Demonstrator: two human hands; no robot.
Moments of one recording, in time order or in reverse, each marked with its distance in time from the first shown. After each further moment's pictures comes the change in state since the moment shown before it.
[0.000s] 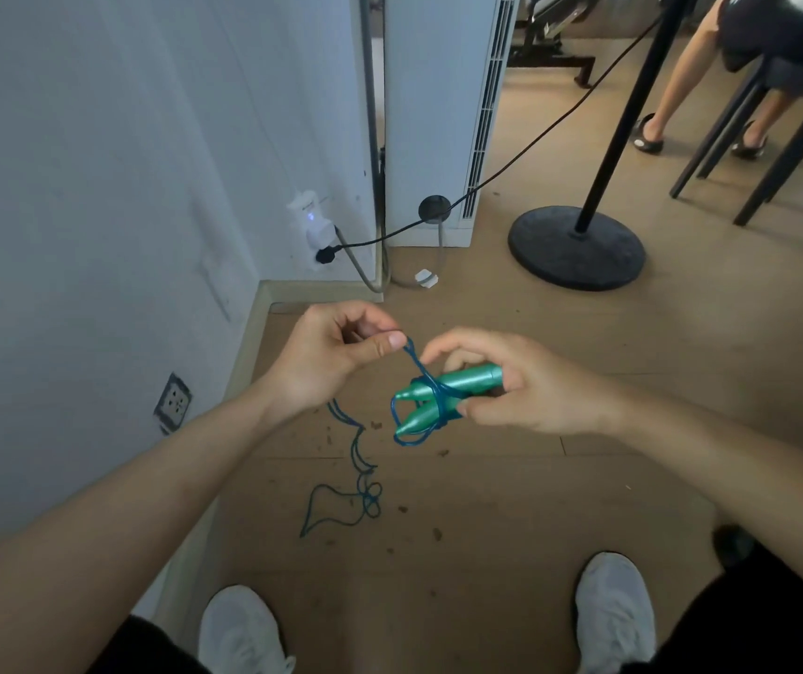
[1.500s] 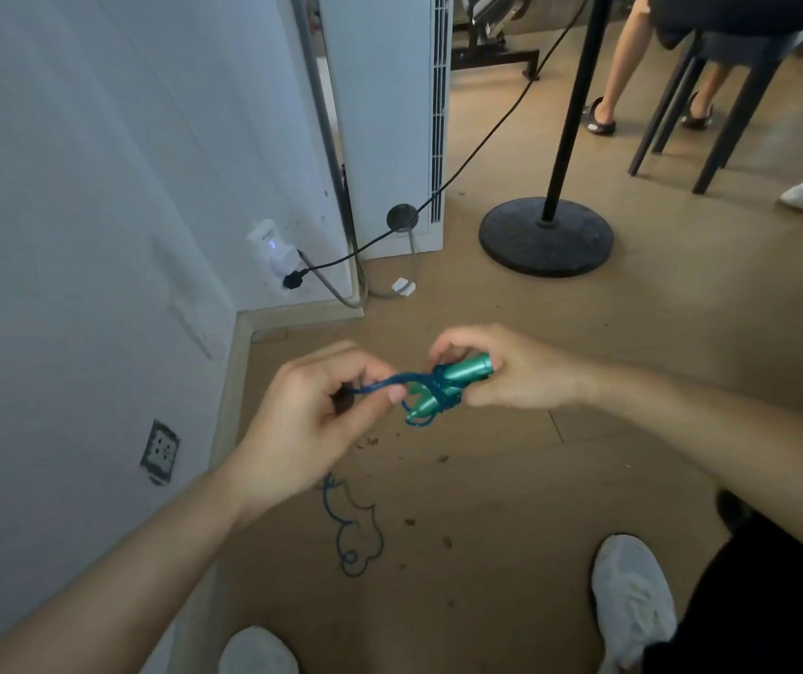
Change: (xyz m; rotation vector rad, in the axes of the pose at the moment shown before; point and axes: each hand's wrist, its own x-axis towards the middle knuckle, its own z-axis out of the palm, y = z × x) left_hand -0.033 0.037 0.004 0.311 -0.102 0.376; right_hand 0.006 0.014 -0.017 -0.110 0.104 0.171
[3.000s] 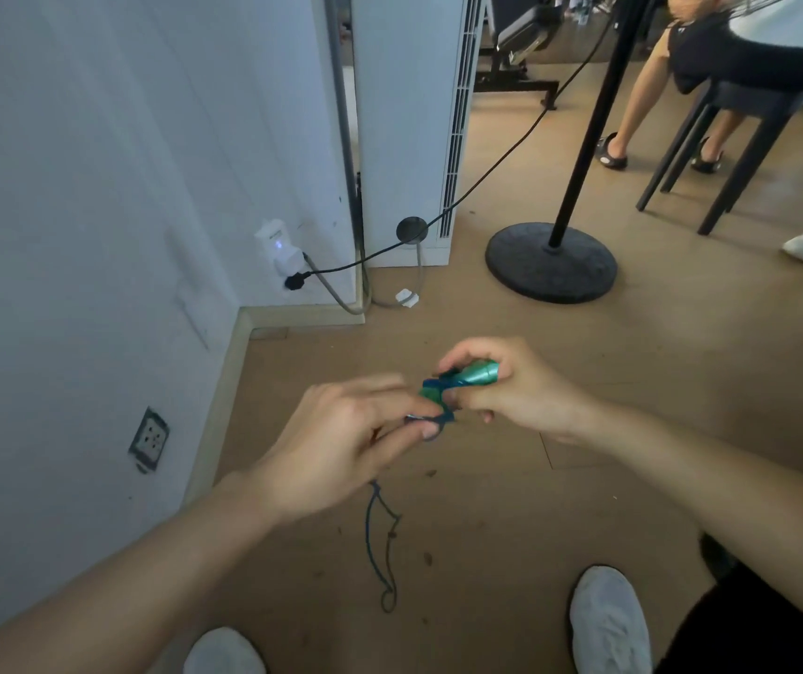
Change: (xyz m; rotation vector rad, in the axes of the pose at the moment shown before) left_hand -0.002 0.002 0.021 0.195 -0.092 0.129; right_hand -0.001 0.006 0.010 0.264 0.229 0.019
